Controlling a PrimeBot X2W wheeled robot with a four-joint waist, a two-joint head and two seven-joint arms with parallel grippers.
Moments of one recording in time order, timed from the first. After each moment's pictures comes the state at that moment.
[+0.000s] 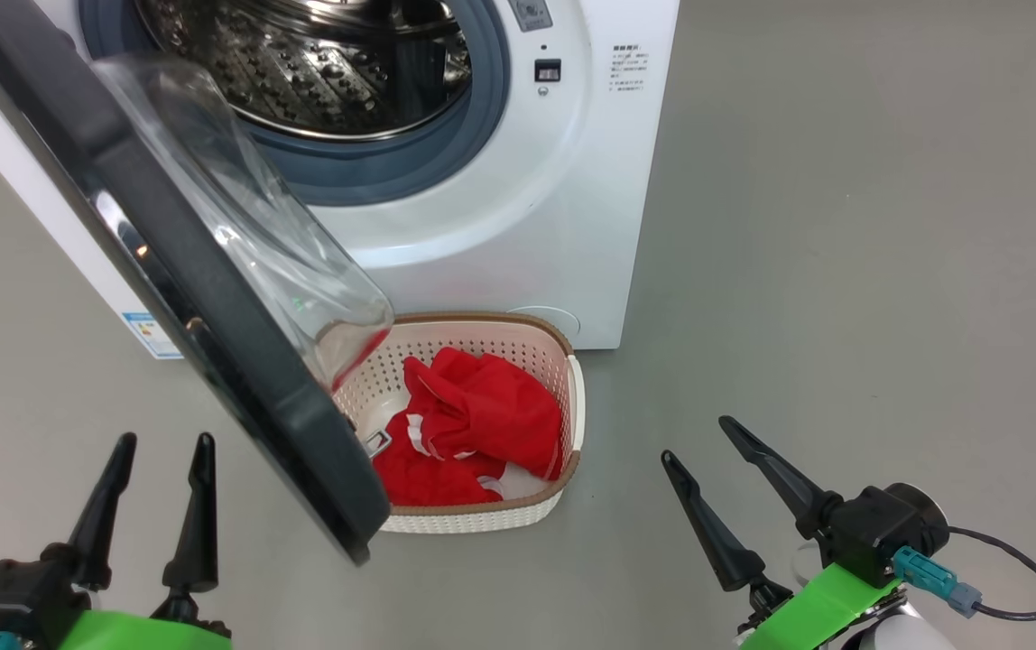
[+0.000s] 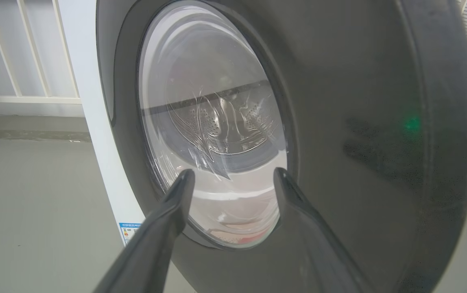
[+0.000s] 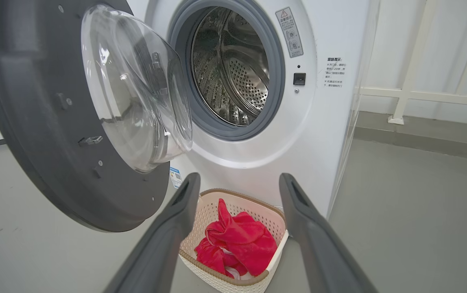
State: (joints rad) left arm -0.08 0.17 0.05 0.13 -0.32 -0.12 -0.25; right arm -0.13 -0.18 0.36 0.20 0.36 0.13 -0.26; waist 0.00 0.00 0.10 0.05
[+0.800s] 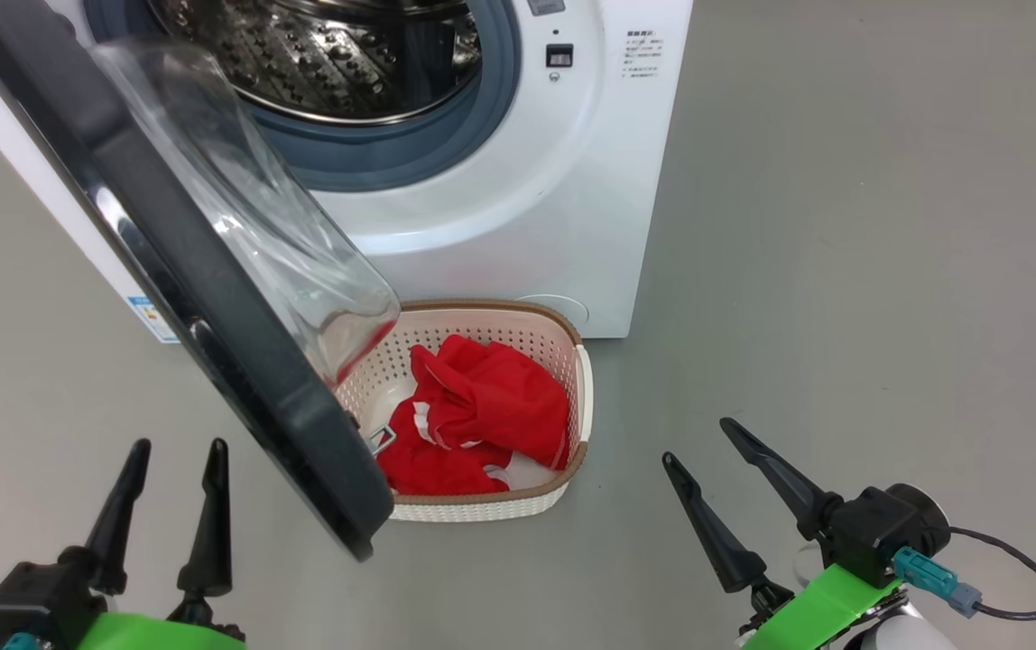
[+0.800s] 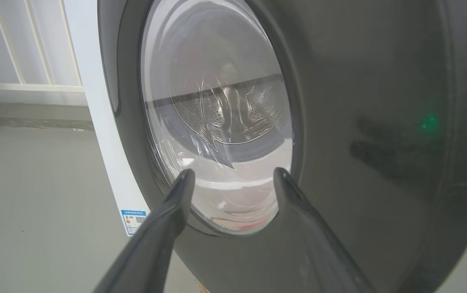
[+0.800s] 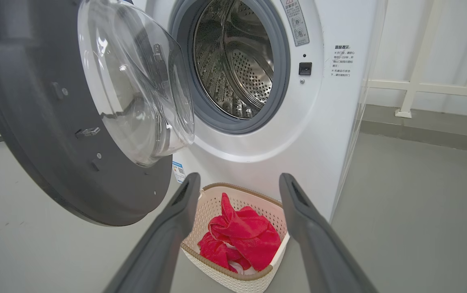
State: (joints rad) left arm -0.07 0.13 0.05 0.15 -0.29 -0.12 -0.25; right arm -0.13 -0.18 0.36 0.20 0.36 0.13 -0.26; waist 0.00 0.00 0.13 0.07
